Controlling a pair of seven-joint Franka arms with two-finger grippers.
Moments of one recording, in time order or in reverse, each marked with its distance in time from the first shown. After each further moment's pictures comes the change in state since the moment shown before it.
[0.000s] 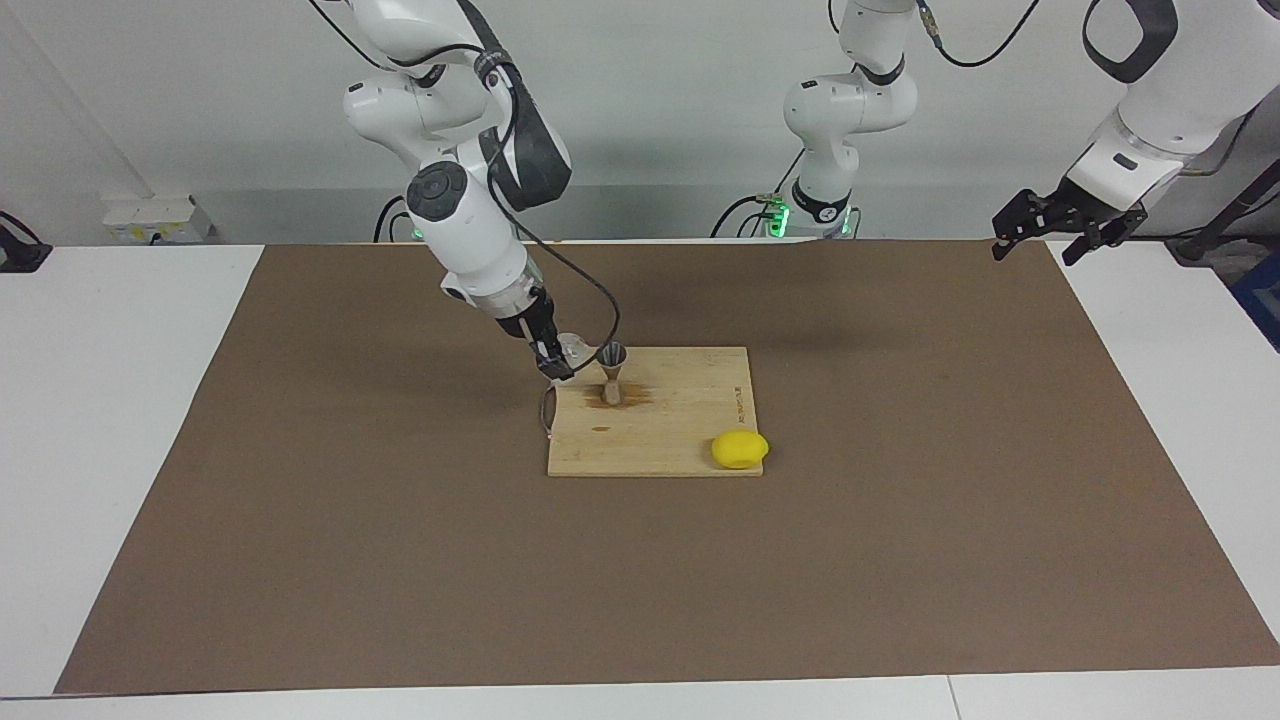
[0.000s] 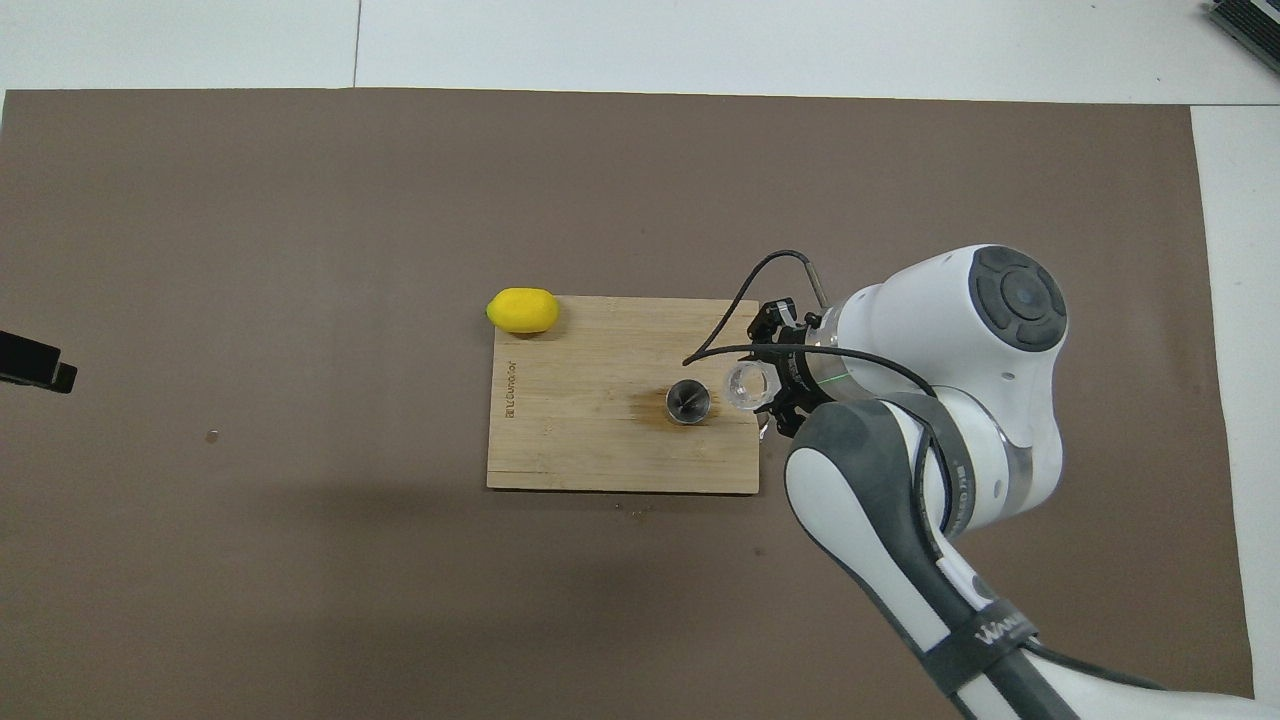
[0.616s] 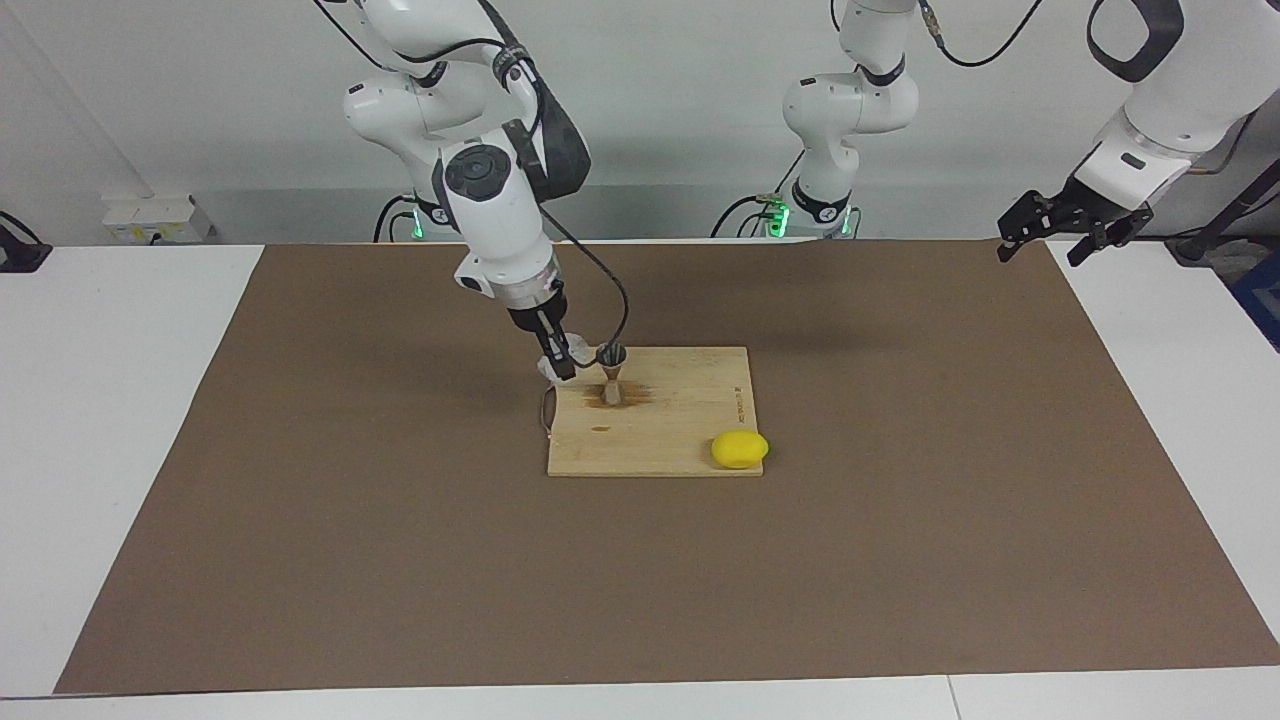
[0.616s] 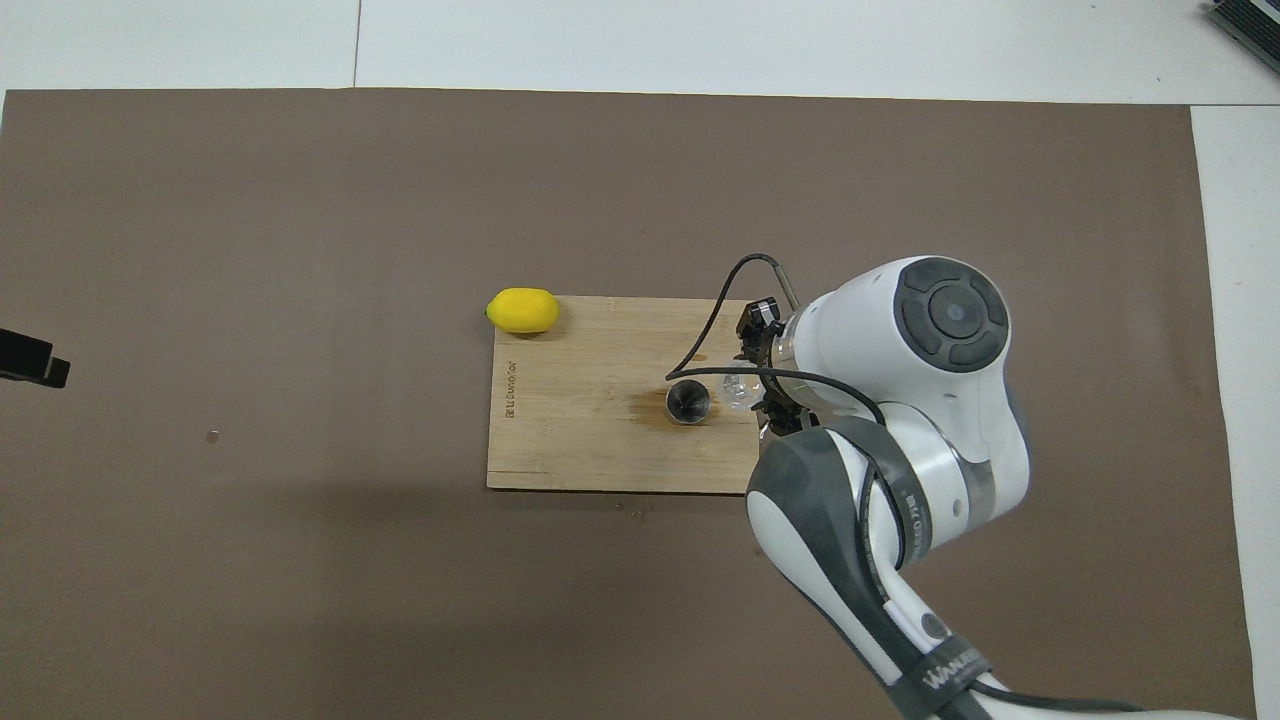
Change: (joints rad) left arm -0.092 0.000 0.097 0.000 0.000 0.013 -0.012; right arm 0.046 0.005 0.000 0.030 -0.135 0.004 0.131
